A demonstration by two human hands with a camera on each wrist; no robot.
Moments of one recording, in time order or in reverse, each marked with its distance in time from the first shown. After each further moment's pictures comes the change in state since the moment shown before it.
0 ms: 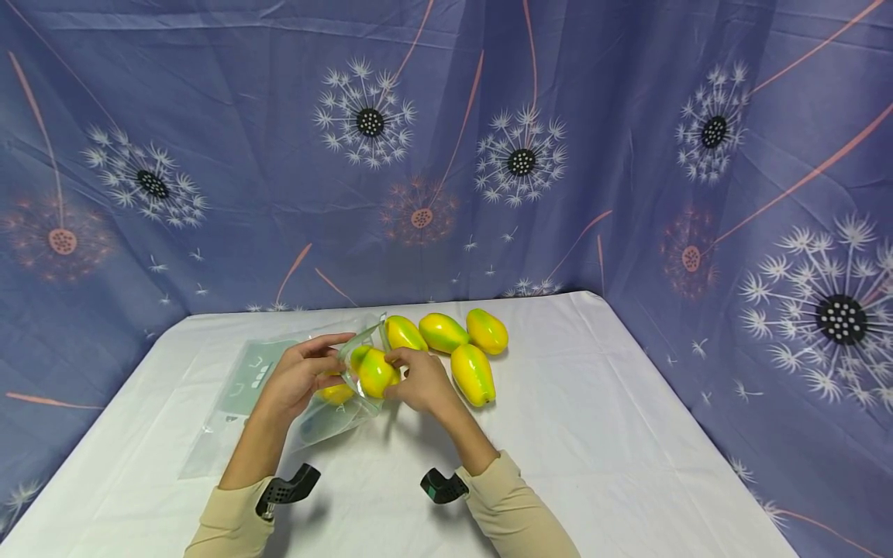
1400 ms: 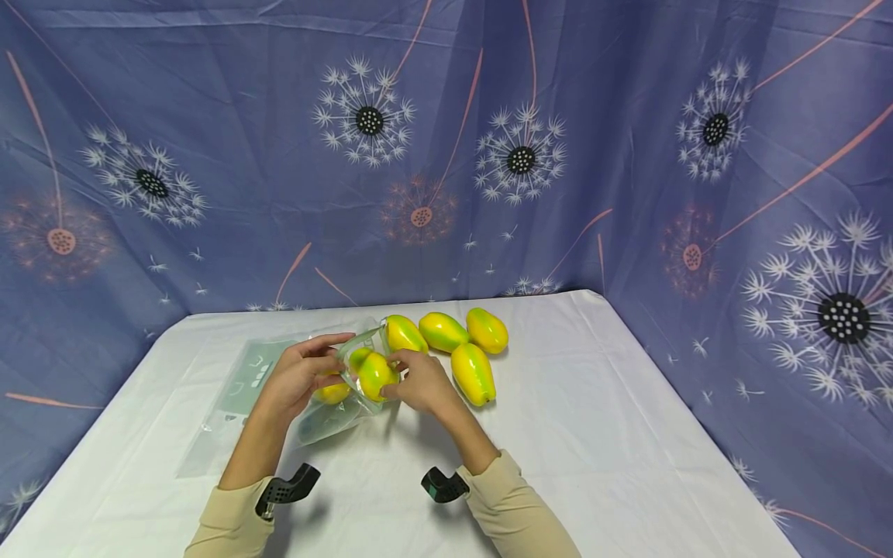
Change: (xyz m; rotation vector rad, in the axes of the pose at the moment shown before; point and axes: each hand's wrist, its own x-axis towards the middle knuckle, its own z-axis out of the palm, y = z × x) left_hand 0.001 0.000 0.000 0.032 0.022 -0.009; right_hand -0.001 -0.001 0.000 -0.013 -0.039 0.051
